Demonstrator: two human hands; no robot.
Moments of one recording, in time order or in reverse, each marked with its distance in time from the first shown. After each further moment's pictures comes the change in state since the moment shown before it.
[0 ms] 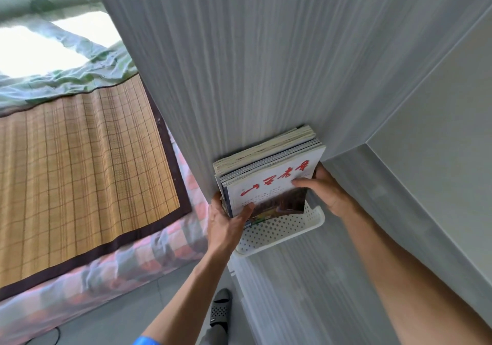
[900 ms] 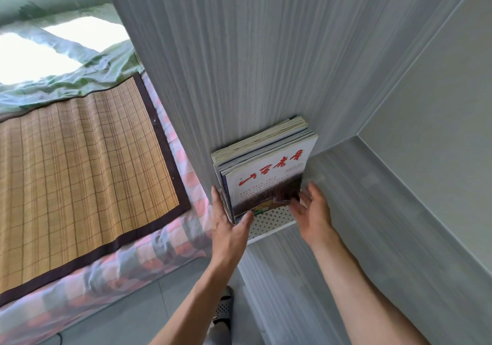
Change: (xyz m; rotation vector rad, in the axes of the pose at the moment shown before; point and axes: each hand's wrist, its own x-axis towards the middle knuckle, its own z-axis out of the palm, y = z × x) left_hand -0.057 0.011 -0.013 -0.111 -0.123 0.165; right_hand -0.067 0.031 0.060 0.758 0.342 0.201
